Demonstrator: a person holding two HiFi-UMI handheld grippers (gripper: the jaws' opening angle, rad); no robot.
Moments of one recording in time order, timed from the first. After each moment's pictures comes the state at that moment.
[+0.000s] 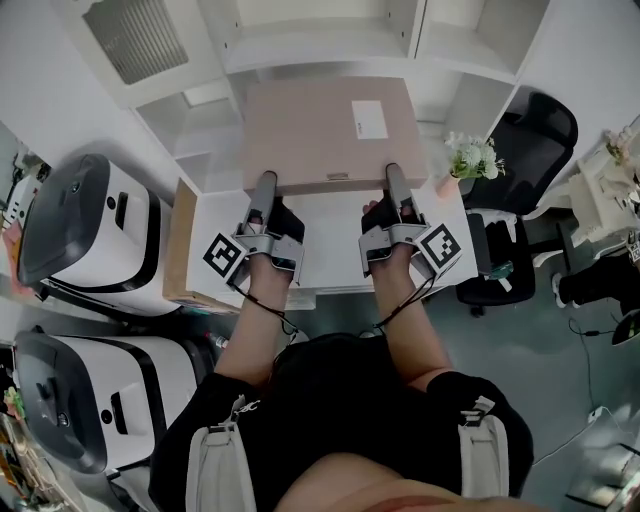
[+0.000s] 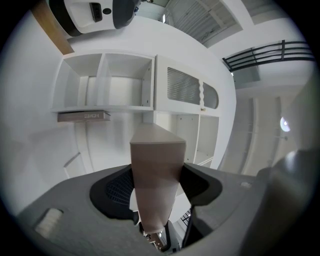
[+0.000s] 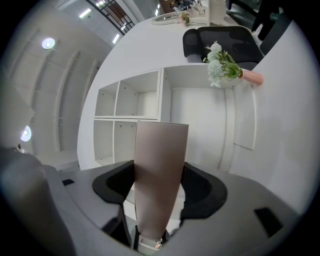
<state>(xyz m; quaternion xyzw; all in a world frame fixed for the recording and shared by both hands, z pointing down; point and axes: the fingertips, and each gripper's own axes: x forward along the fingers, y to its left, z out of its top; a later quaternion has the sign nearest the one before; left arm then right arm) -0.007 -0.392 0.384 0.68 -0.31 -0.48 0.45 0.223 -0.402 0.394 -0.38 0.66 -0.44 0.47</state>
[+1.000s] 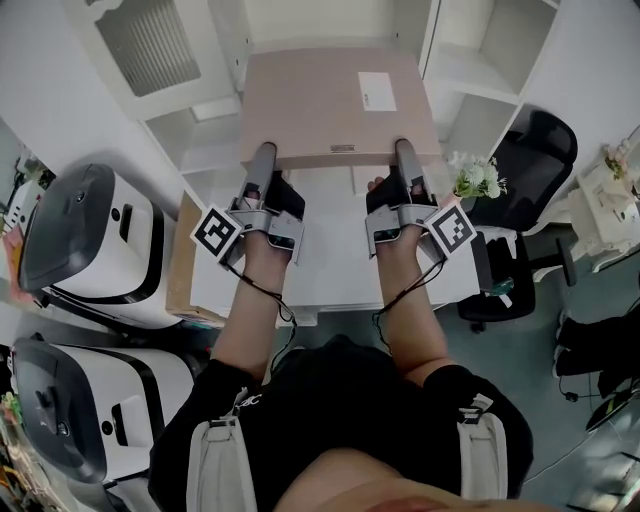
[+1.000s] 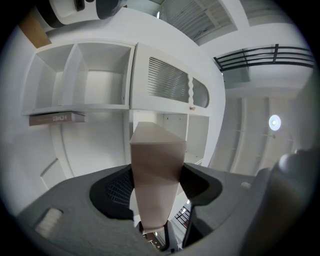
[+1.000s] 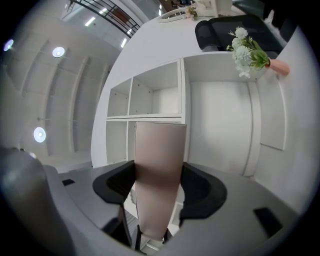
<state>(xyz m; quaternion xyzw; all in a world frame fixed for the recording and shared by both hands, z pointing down) -0.018 -0.433 0.300 0.71 -0.28 -0.50 0.41 0.214 -0.441 0.311 -0.34 0.69 -0.39 0.51</state>
